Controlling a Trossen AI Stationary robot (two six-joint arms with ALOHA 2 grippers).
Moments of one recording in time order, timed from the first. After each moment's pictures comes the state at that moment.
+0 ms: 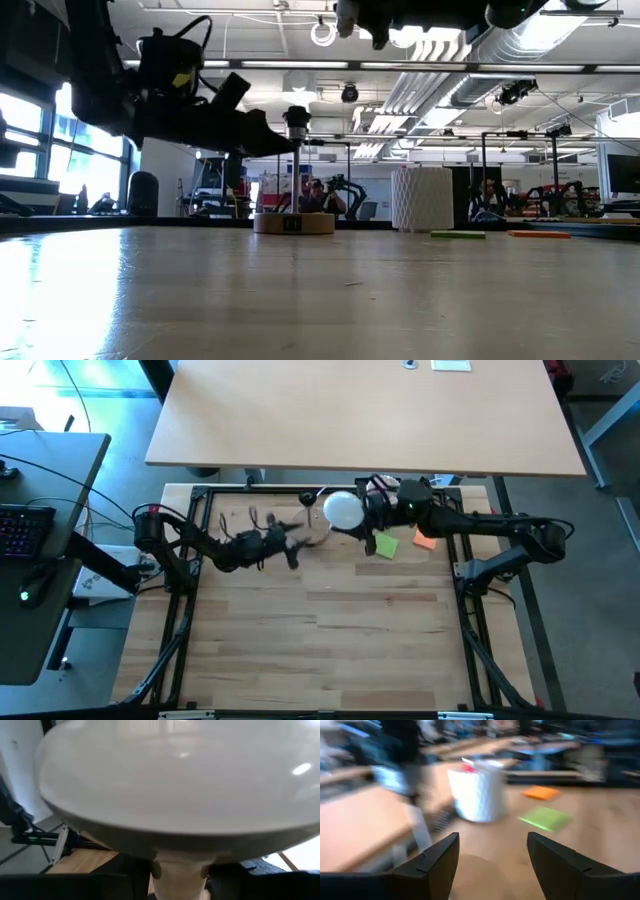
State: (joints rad) left arm 0.21 1.71 0.40 1.24 -0.30 0.11; right arm -0.30 1.36 0.95 0.42 -0.44 -0.04
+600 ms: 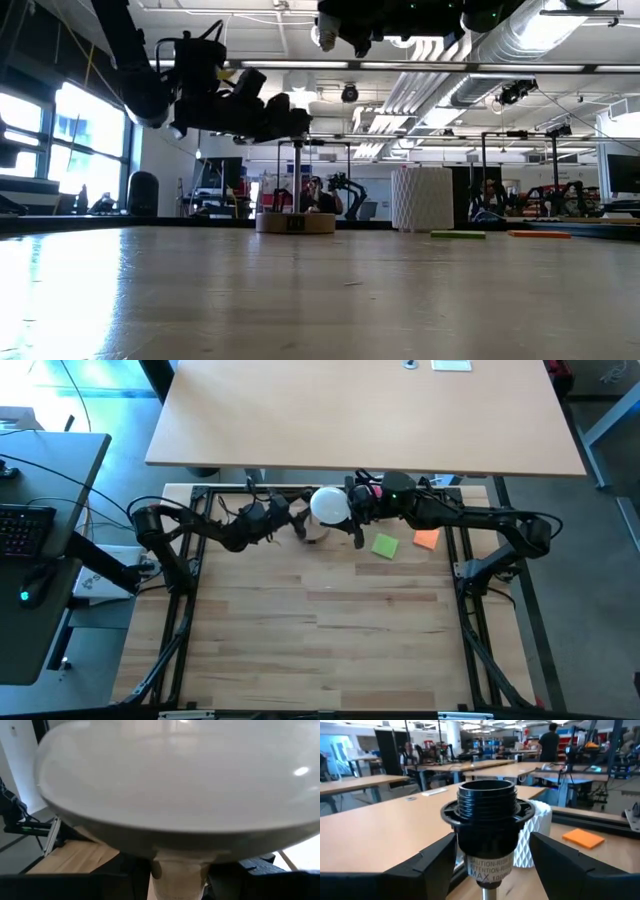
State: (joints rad) left arm 0.43 1.71 0.58 1.17 -0.21 0.05; right arm -0.34 1.49 1.09 0.36 -0.49 -0.09
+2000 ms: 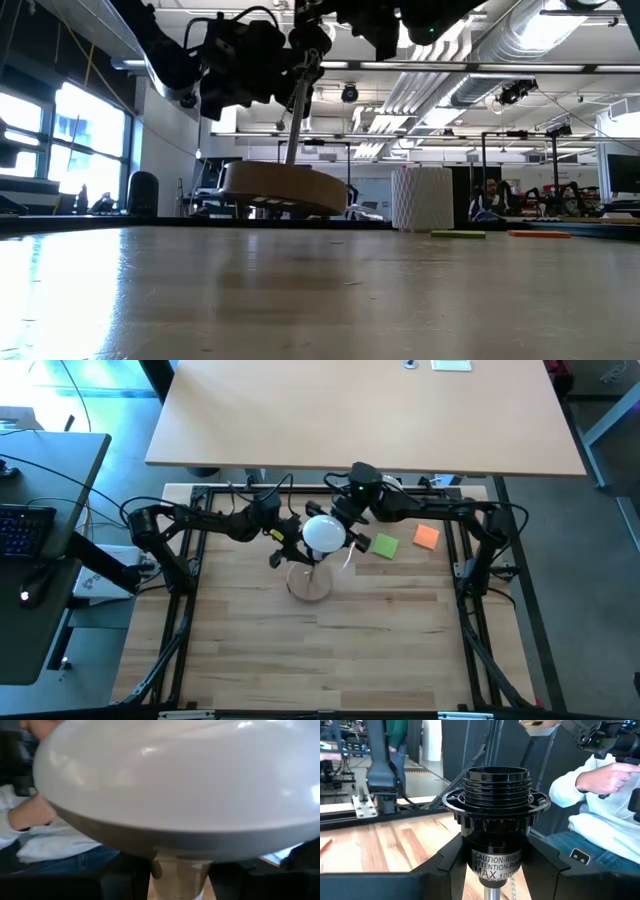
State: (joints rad) left arm 0.41 1.67 0.80 0.81 1.07 -0.05; right arm -0.33 1.81 1.40 0.45 -1.30 -0.01
